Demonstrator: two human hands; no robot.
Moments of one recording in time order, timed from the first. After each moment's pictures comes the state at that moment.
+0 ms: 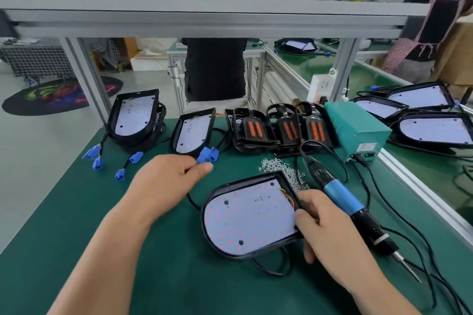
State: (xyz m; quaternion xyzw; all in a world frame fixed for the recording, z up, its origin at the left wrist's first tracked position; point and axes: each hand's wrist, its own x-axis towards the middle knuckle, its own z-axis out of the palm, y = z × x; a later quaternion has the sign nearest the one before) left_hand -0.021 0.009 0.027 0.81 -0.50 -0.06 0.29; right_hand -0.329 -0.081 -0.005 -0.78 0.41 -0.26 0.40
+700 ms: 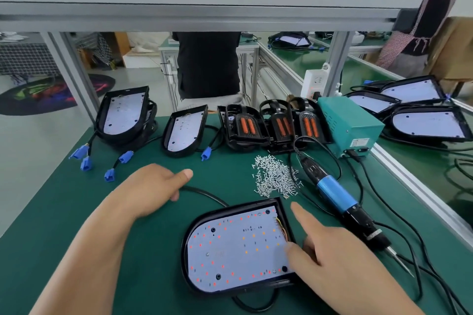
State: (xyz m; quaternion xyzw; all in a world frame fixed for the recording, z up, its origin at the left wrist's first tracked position) left_hand -0.007 0.010 0.025 0.87 -0.41 -0.20 0.21; right_hand -0.353 -0.058 0.017 -0.88 0.40 -0.05 0.25
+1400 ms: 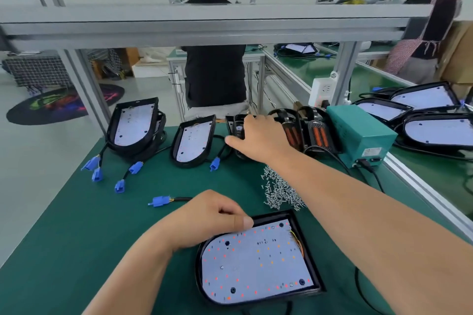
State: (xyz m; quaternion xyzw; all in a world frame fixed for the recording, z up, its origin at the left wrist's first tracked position) left_hand -0.058 -0.010 0.003 0.64 -0.58 -0.40 0.31; right_hand -0.137 -0.228 0.041 -0.91 0.37 -0.17 0.01
